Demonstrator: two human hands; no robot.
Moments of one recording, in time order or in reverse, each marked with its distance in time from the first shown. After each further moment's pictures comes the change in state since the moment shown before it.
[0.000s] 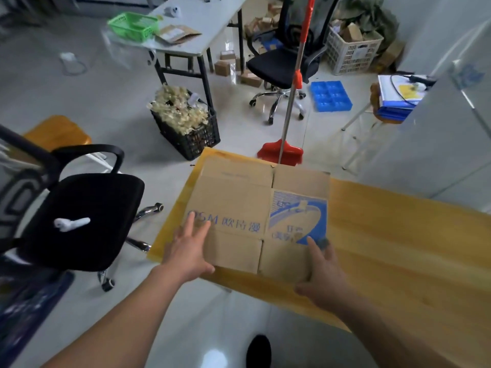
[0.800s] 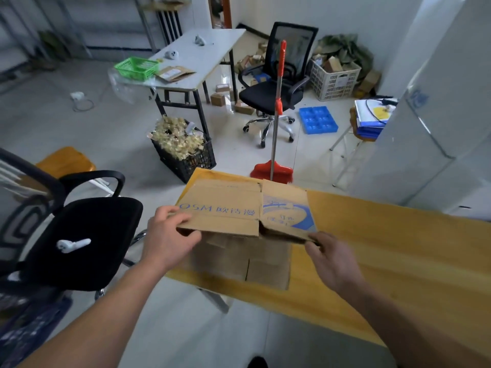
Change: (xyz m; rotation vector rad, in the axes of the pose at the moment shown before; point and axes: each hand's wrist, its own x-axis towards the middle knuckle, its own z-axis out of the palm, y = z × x) left_hand -0.059 0.040 -0.073 -0.408 0.536 0.063; right_hand -0.030 0.020 -0.079 0.186 0.360 -0.176
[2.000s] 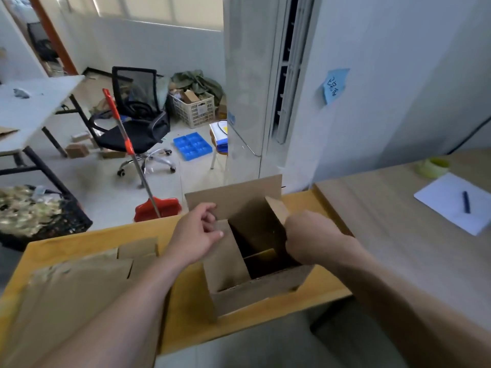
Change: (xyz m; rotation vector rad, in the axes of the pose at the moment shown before) left_hand -0.067 0.323 0.143 -0.404 -0.522 0.511; right_hand -0.101 0.085 -0.251 -0.455 -0.020 0.341
